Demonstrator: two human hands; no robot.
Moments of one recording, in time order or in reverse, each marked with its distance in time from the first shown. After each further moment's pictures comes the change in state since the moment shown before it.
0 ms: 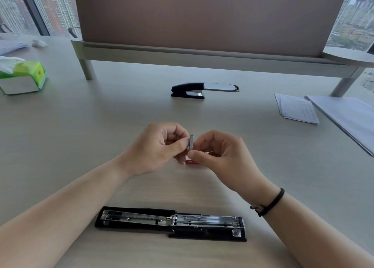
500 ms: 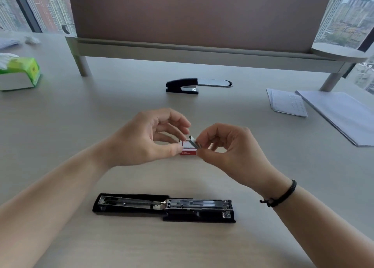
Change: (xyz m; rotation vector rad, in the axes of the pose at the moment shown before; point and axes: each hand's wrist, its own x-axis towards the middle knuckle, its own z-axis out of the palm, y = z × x) left_hand -0.020 0.042 -0.008 0.091 -0.137 0.006; right_hand -0.022 -0.025 -0.022 -0.269 -0.009 -0.104
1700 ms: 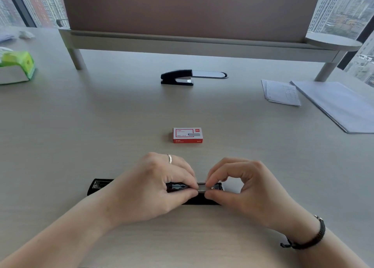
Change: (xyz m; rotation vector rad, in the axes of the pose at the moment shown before) left_hand -0.060 0.010 0.068 0.430 -0.084 0.165; right_hand -0.082 0.003 -0.017 -0.118 -0.155 0.025
